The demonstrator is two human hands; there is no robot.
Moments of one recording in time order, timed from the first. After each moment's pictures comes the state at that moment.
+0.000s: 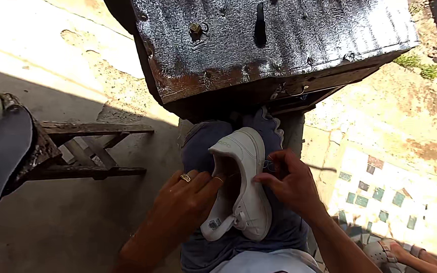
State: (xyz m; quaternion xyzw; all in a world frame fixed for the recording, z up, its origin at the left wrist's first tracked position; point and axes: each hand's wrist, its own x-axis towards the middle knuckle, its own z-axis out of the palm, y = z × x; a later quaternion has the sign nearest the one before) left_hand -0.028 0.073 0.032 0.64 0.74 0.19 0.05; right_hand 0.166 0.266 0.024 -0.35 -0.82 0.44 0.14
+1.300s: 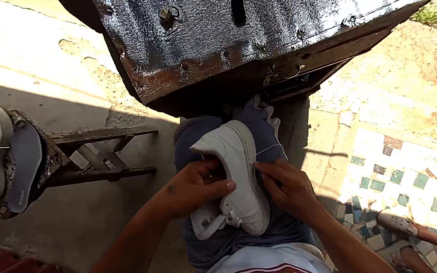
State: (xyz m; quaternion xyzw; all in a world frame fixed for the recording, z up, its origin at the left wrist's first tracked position) left_hand -0.033 0.122 0.038 0.28 0.56 0.47 0.62; right_hand 0.199 0.253 -0.008 -0.27 -0.85 0.42 0.18
